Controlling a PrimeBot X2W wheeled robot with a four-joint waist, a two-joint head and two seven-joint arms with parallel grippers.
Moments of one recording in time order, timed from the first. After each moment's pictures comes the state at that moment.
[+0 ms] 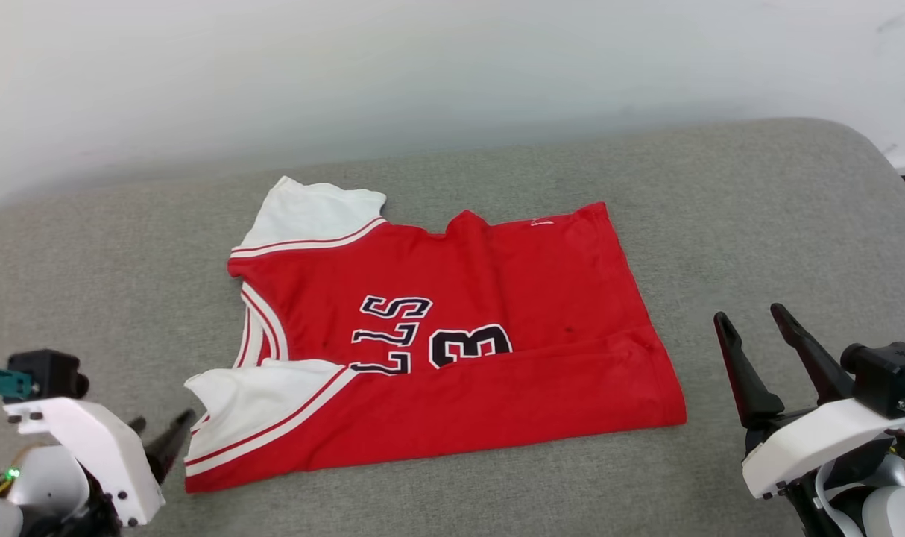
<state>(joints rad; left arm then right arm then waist) -0.07 0.69 -0.20 0.02 -0.95 0.10 0.51 -0.08 -0.19 0.04 0.01 0.30 0.13 0.05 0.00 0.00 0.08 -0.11</state>
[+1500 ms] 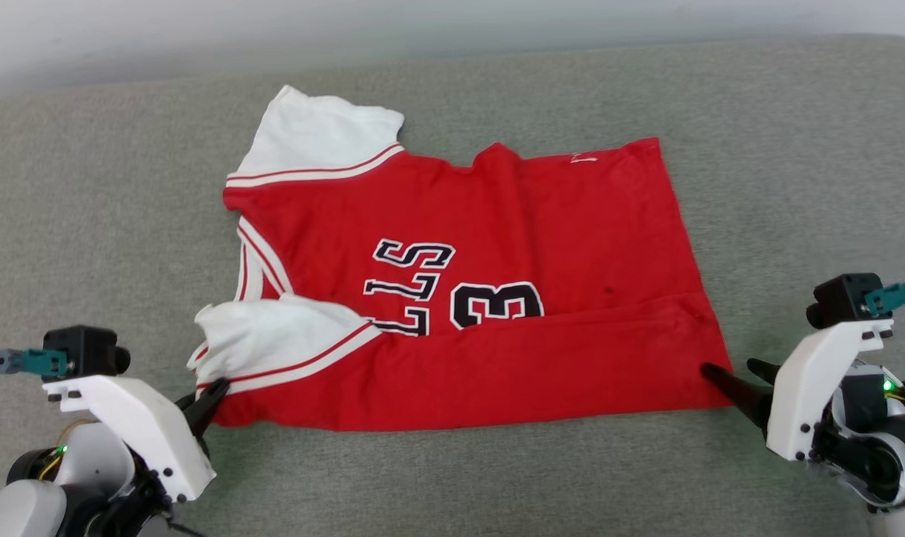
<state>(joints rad) -0.08 0.61 -0.22 -0.11 -0.98 0.19 0.53 -0.23 -0.28 0.02 0.10 0.56 0.13 0.81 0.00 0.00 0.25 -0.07</state>
